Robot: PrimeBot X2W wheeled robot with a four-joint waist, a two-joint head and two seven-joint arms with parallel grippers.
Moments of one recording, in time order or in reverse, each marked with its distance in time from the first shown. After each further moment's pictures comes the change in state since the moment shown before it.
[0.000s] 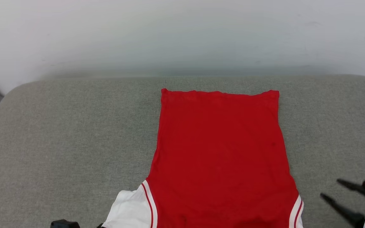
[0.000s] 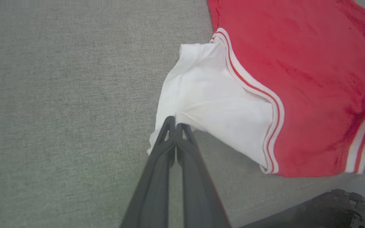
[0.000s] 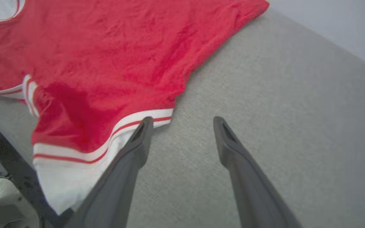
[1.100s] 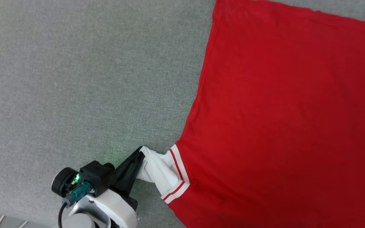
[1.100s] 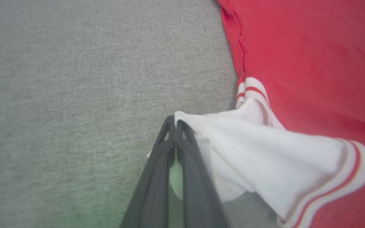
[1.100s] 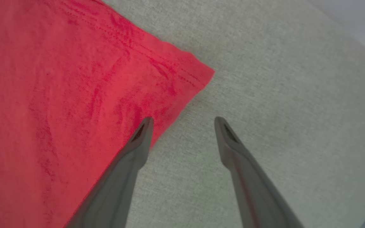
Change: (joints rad) left arm -0.284 -0.088 0.028 -0.196 0.272 0.055 0.004; right arm -0.898 0.184 -0.317 0.287 -0.049 0.000 1.166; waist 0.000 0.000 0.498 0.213
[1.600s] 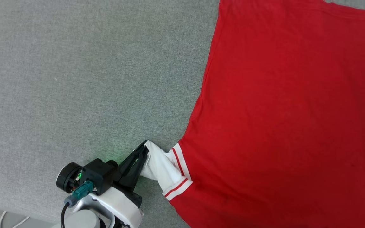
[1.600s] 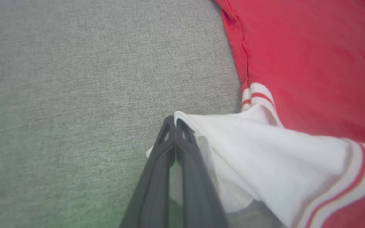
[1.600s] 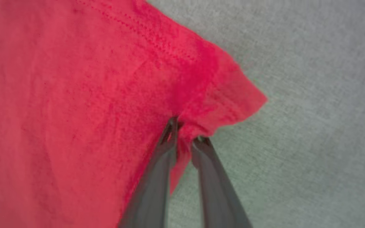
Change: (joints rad) left arm -0.030 -0.033 -0.006 0.023 0.022 -0.005 -0.002; right arm 0.061 0.051 -0.022 0.062 -0.010 0.000 -0.054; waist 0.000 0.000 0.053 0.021
